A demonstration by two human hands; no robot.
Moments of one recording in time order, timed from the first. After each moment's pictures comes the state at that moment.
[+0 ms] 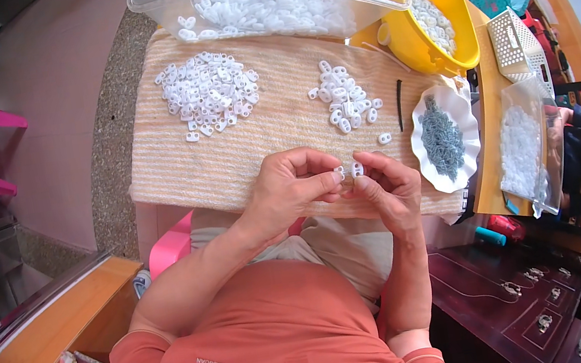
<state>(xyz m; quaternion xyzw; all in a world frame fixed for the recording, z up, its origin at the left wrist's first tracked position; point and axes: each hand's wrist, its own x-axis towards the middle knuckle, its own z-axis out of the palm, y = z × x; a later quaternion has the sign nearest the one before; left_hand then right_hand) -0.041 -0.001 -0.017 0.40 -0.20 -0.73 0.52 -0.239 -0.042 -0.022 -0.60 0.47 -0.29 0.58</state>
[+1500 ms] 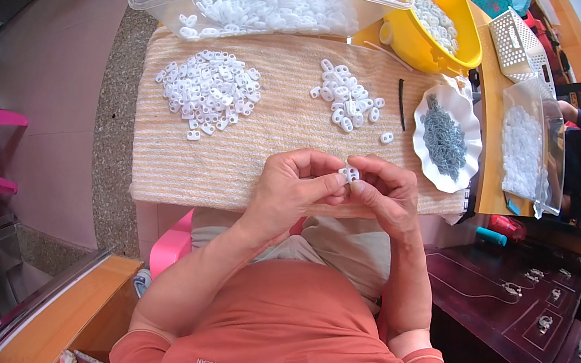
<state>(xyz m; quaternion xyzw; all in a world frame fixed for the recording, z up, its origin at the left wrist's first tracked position) -0.041 0.000 -0.018 0.38 -0.19 -0.75 0.51 -0.232 -0.036 -0.022 -0.56 0.44 -0.30 0.64</state>
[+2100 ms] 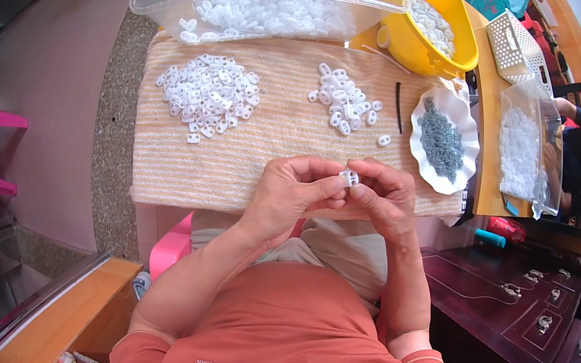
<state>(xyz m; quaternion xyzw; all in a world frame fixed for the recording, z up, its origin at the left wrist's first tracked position) -0.040 0.002 -0.015 0.35 -0.13 -0.79 0.50 -0.233 -0.034 -0.029 -0.54 0.38 -0.36 0.65</state>
